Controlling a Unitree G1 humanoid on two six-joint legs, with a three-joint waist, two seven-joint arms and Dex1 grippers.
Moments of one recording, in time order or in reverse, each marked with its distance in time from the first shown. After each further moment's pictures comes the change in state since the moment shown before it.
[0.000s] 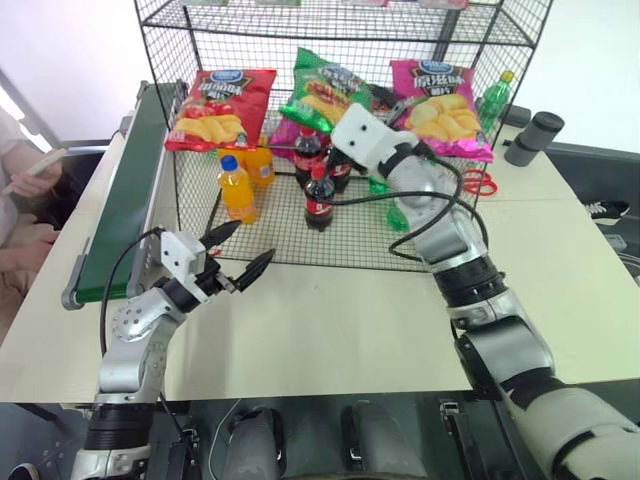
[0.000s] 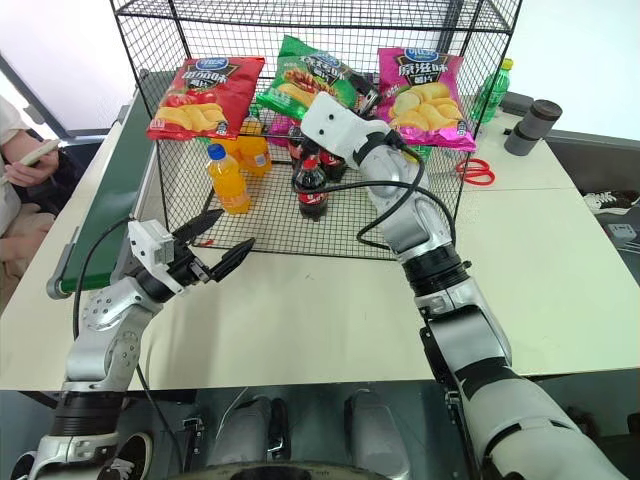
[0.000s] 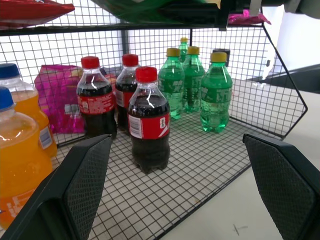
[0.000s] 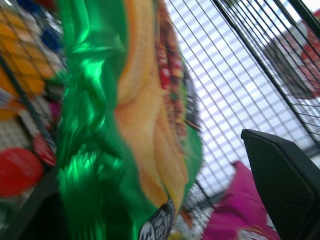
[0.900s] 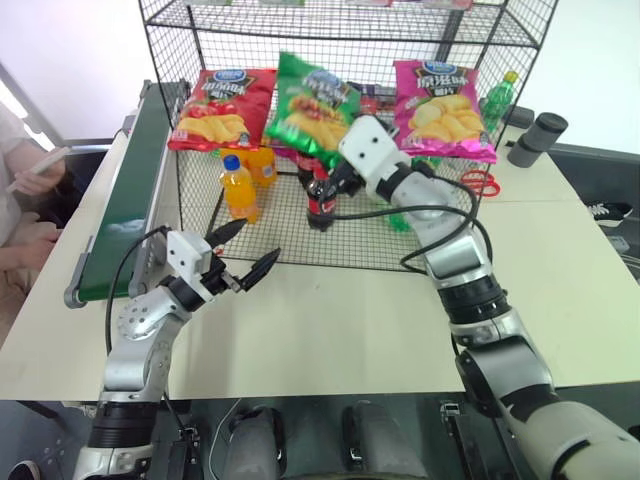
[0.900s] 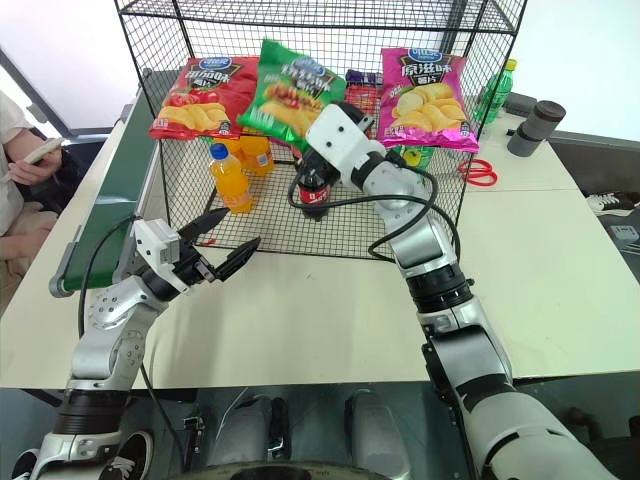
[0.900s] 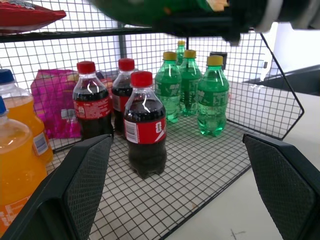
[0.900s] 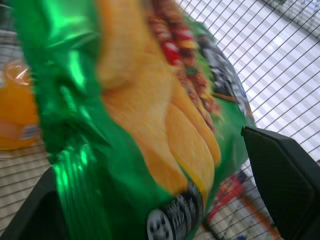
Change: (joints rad) left arm 0.005 -0.002 -0.030 0.002 0.000 -0.013 0.005; right arm 0.084 0.003 -0.059 -0.111 0.272 0.085 0.174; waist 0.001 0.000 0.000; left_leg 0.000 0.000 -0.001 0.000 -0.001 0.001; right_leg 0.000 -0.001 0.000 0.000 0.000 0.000
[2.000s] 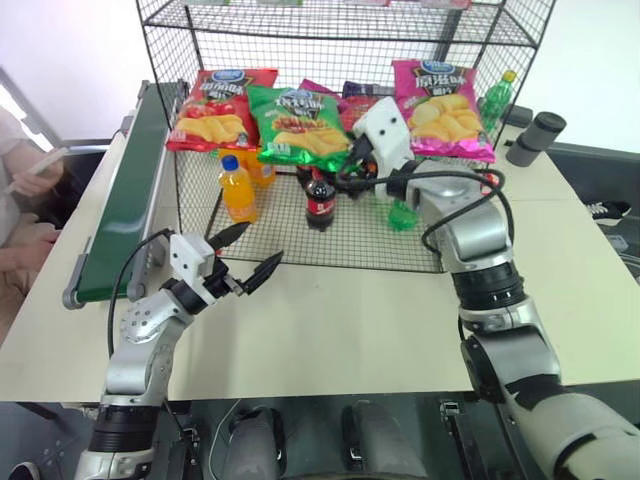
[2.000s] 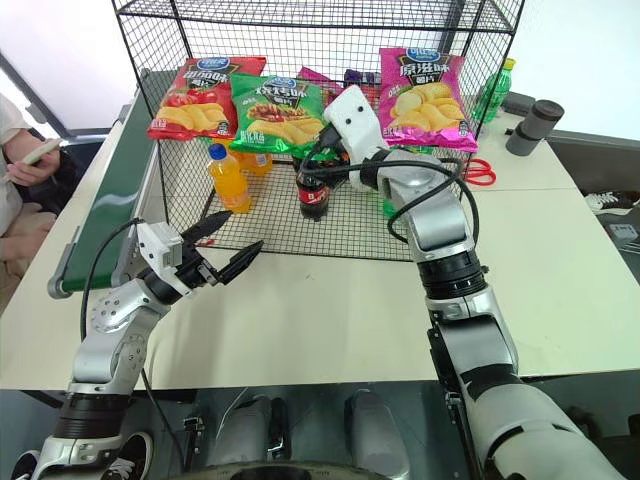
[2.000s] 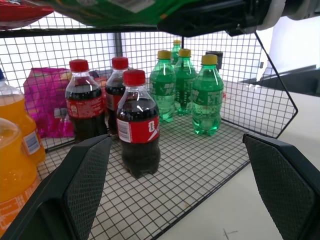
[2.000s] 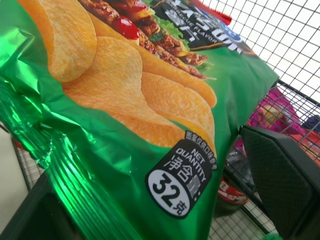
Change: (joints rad) left arm 0.010 -0.008 -0.015 -0.019 -0.001 0.002 0.006; right arm -0.091 -0.037 -0.094 -0.009 0.288 0.333 0.169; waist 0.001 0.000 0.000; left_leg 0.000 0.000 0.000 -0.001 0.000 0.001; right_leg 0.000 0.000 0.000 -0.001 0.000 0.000
